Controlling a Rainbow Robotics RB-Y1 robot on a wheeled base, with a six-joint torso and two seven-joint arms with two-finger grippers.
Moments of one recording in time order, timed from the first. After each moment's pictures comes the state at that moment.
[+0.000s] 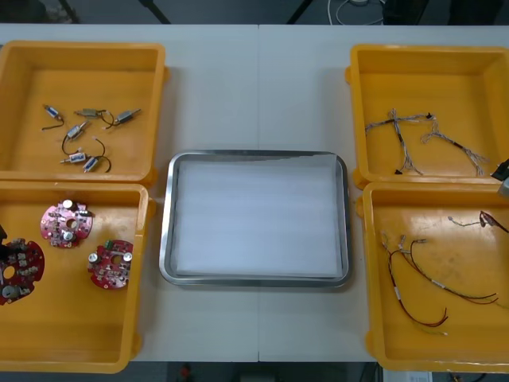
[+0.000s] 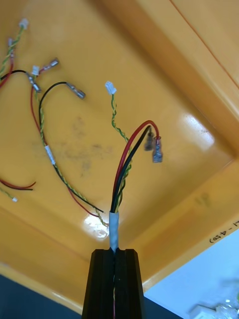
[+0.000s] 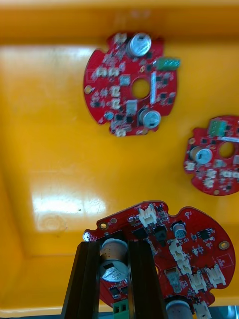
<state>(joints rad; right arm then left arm) 0.04 -1.02 -0.28 -2.30 -1.00 1.77 1.85 0.07 0.79 0.42 -2.24 0.92 1.84 -1.39</state>
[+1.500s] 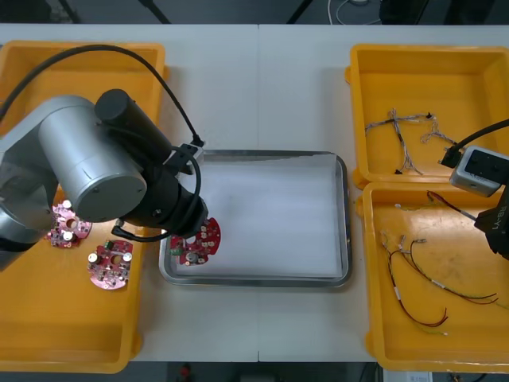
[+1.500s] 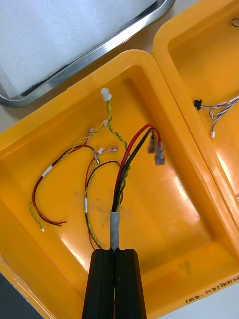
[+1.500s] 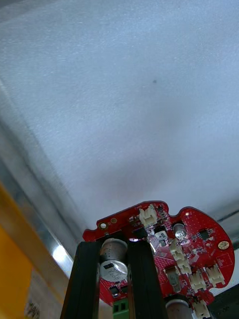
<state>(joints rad) -0.20 -0.96 -0.21 -2.50 -1.10 1.92 1.84 -0.56 0.68 -0.53 -2.04 0.77 1.62 -1.04</state>
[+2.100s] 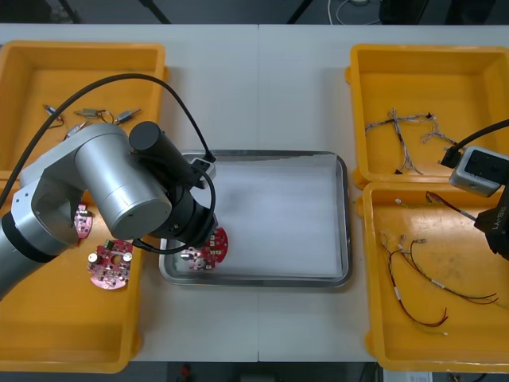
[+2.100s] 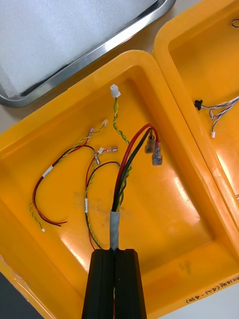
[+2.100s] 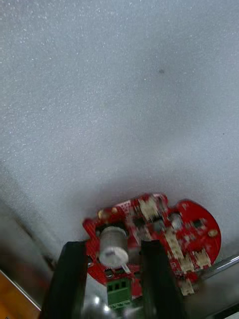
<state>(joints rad) -0.20 -0.96 -0.20 -2.50 -1.10 1.92 1.84 -0.57 0.67 -0.65 -1.95 0.68 1.53 -1.04</state>
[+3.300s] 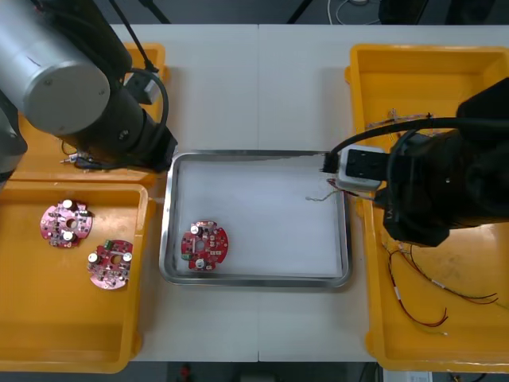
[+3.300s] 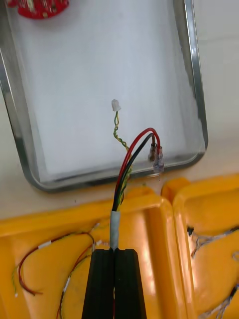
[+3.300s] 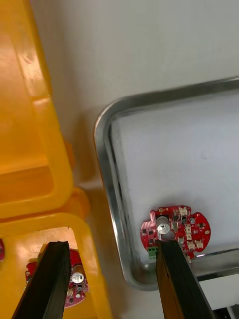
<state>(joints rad) -0.62 -0.81 0.27 -2.48 -0.99 1.92 1.84 -0.73 0.64 -0.28 -2.00 0.75 1.91 -0.96</state>
